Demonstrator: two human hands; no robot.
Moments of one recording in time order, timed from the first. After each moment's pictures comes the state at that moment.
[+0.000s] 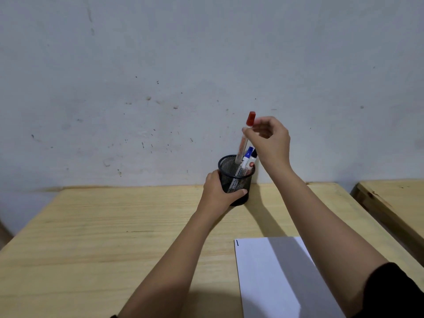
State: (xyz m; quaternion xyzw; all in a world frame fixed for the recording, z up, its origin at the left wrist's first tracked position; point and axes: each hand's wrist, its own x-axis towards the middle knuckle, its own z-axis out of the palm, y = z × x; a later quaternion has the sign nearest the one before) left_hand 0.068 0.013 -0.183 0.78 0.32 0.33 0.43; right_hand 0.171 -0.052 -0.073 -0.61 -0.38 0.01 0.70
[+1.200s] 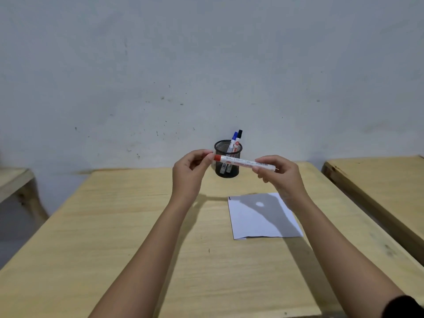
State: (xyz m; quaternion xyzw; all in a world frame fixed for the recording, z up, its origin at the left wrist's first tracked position) left_hand -0.059 -0.091 -0.108 0.64 0.22 0.51 0.53; right_hand 0.105 -0.218 -0.115 -0.56 -0.42 0.18 0.69
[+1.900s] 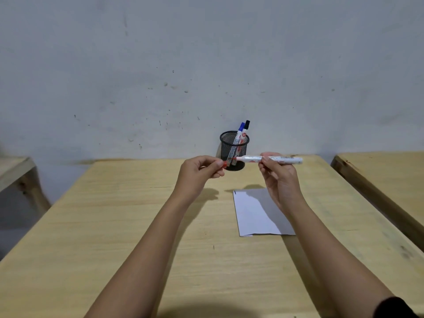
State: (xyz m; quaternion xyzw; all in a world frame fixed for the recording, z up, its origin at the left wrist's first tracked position) left_hand -0.058 -0.071 -0.130 0.69 0.23 0.38 0.57; right_hand 0.089 -0.191 -0.132 -0.38 -0.25 0.31 0.83
